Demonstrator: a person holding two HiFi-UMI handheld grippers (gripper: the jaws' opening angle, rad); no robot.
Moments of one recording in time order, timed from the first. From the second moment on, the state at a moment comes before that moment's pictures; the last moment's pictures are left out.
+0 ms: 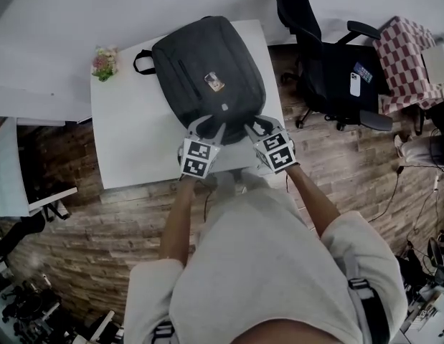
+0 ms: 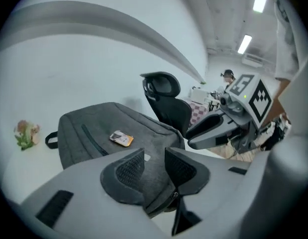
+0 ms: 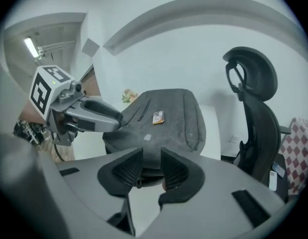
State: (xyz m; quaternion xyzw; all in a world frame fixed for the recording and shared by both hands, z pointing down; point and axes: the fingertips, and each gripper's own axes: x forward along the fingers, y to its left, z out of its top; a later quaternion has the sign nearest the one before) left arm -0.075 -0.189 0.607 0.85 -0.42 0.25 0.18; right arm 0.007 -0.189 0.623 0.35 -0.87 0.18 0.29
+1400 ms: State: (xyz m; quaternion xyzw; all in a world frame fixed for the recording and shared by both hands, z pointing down) left arm -0.208 -0.234 0.483 0.76 -0.63 0.08 0.12; right arm 0.043 -0.294 0.472 0.49 -0.86 0.07 0.13
